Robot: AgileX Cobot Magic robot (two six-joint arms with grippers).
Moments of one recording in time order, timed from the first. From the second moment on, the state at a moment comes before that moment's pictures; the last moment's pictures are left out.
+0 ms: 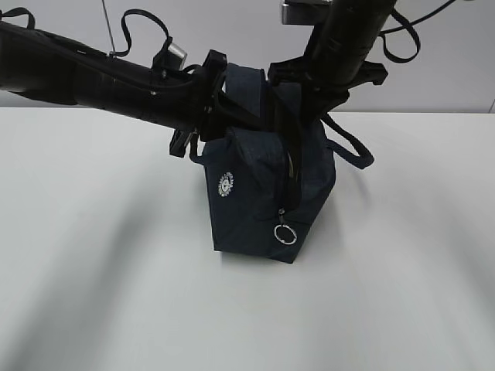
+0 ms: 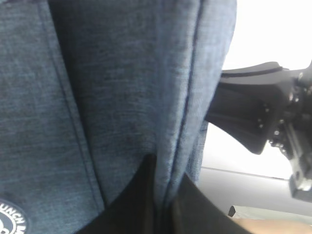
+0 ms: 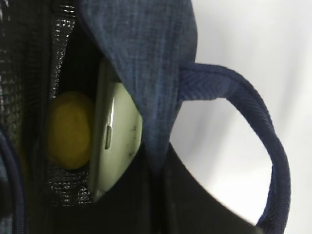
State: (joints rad) left arm -0.32 2.08 -1.46 -1.46 0.93 0.52; right arm 0.34 2.14 -2.04 0.09 1.25 0.13
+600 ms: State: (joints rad) left arm -0.28 2.08 -1.46 -1.37 1.02 0.52; right arm 0.33 2.13 -2.04 0.17 1.25 0.09
